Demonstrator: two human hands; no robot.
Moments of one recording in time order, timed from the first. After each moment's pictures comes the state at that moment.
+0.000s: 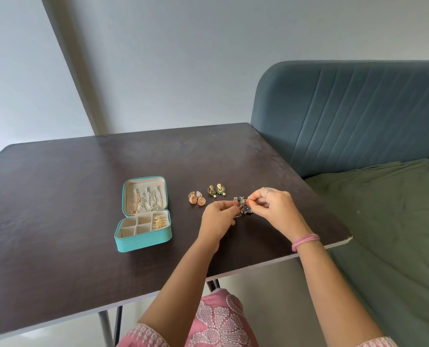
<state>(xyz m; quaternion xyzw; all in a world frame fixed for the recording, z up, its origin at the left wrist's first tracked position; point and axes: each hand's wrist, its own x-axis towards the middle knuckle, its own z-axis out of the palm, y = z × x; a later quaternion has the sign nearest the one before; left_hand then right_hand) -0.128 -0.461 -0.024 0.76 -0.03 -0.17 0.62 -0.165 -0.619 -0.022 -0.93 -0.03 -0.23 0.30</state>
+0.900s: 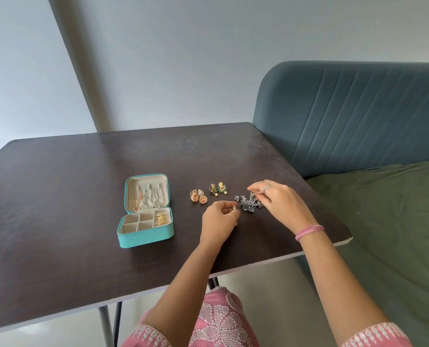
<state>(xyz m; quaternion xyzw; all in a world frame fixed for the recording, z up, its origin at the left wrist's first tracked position) -0.130 -0.461 -0.039 0.77 -0.04 -0.12 0.62 -0.157 -0.629 -0.013 -0.96 -0.08 -0.23 0.15</state>
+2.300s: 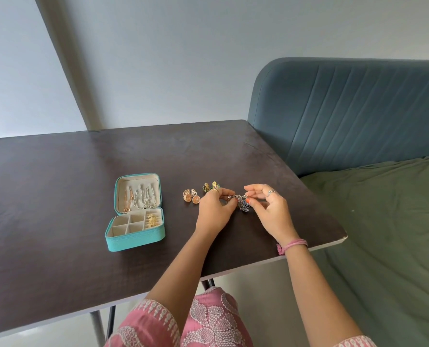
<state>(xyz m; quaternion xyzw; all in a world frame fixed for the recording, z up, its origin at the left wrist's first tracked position) -0.099 -0.474 -0.043 0.85 -0.16 -0.01 0.51 -0.158 -0.617 -0.048 -0.83 0.03 -0.26 0.49</state>
